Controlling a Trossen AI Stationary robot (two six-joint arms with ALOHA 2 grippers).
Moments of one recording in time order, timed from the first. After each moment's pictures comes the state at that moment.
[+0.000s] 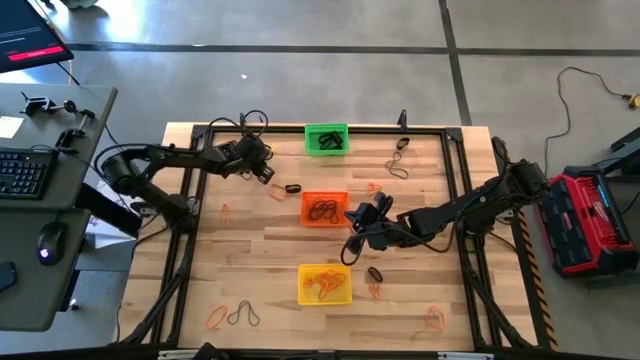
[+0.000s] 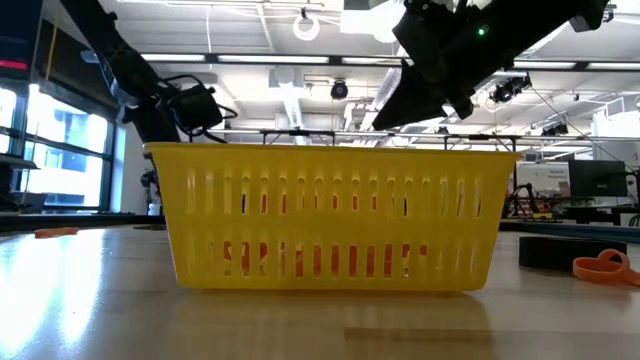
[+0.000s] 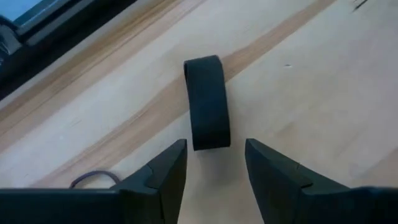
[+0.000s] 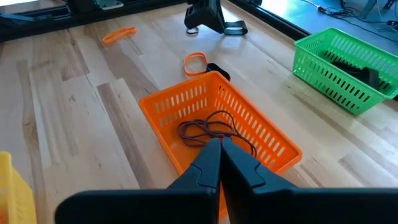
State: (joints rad) left arm 0.67 1.50 0.58 -0.10 -0.27 -0.14; right arm 0.30 1.54 0.83 0.01 0.72 0.49
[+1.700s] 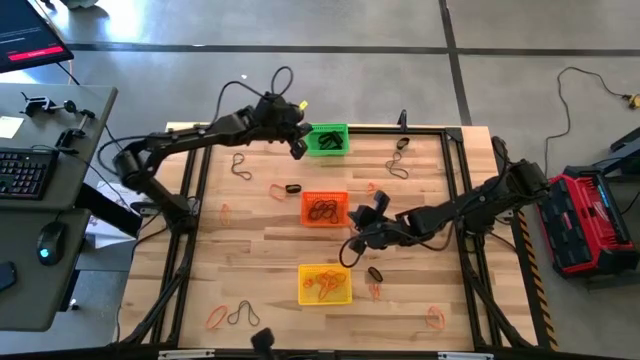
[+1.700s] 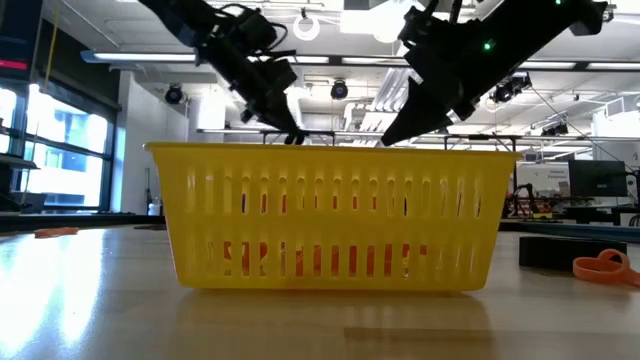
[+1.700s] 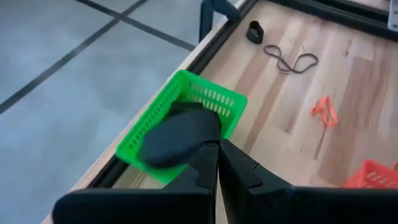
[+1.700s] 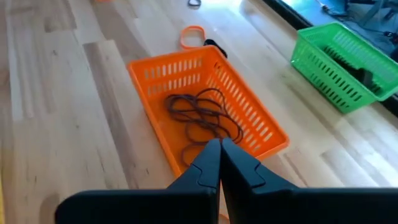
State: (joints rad) left arm 0.57 1.59 1.19 -0.25 0.03 0.03; right arm 0.28 1.54 0.83 -0.08 0.68 0.39
